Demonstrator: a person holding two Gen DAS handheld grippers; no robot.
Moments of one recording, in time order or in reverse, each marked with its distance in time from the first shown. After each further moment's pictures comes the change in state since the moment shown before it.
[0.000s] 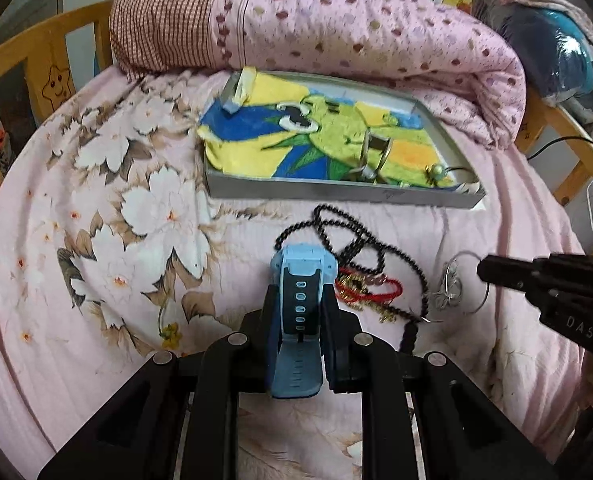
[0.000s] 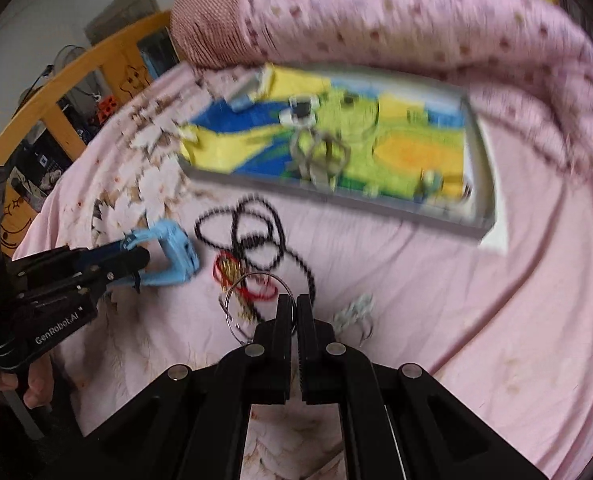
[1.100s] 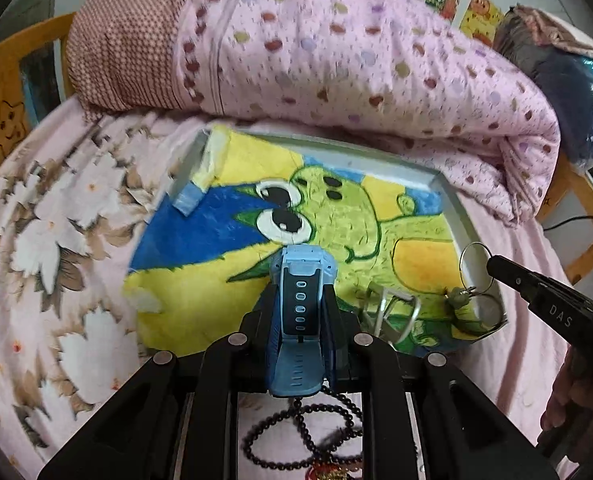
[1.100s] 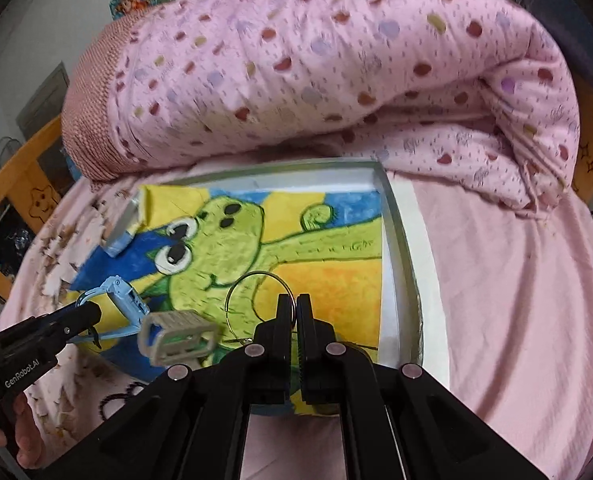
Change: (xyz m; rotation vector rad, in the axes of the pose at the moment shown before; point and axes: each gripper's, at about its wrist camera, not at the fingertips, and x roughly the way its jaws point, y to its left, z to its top) left arm 0.088 0.010 0.123 -0.056 -0.041 -0.048; right arm 0.051 -0.108 0.096 0.244 -0.178 -0.148
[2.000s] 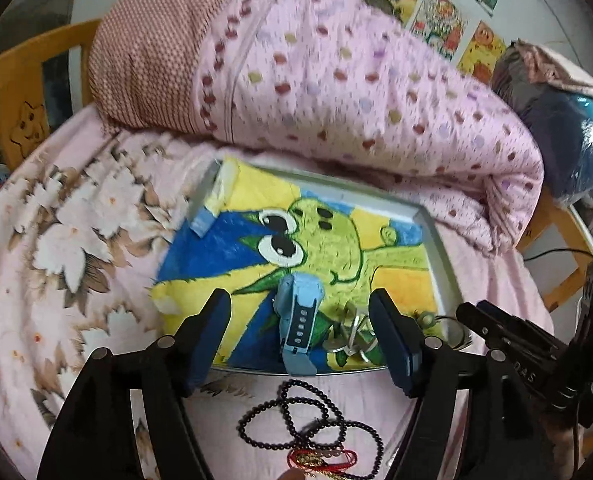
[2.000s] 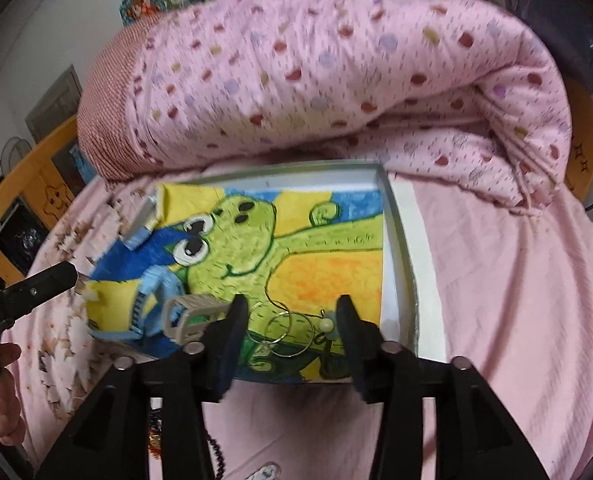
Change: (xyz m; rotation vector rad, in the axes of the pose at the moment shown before) left arm -0.061 -0.005 0.014 -0.075 -0.086 -0.017; right arm -0.041 0.006 -0.010 -0.003 -0.047 0.032
